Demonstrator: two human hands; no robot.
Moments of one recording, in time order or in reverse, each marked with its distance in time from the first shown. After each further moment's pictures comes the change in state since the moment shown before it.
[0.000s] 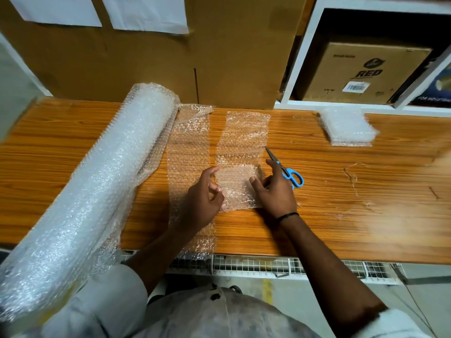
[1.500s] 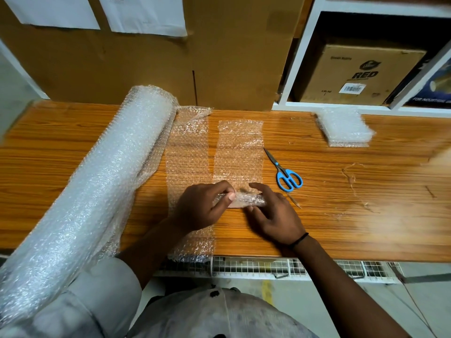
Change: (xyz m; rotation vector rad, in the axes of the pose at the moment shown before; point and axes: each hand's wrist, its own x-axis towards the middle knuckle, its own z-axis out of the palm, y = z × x) left_hand 0.012 0.012 -0.023 0.130 -0.169 0.396; right_hand -0.047 0.015 -0.020 -0.082 -0.236 -0.360
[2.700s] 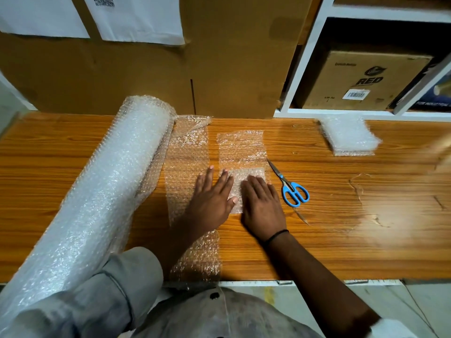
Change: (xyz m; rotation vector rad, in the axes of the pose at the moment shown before) left_hand 0.039 -0.063 0.040 0.562 -0.428 -0.247; right_hand 0.072 0.008 0.056 -0.490 0.119 0.031
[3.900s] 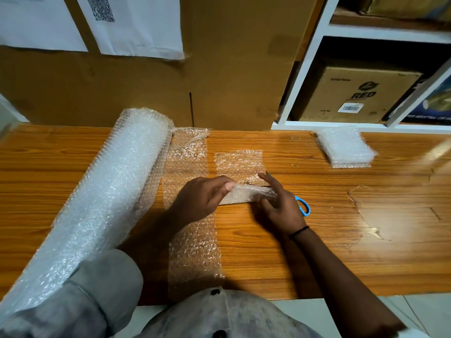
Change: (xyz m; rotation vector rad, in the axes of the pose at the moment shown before) left_hand 0.022 -0.040 -0.057 -0.627 0.379 0.276; right_hand 0.033 0.043 -0.043 0.583 0.004 0.118
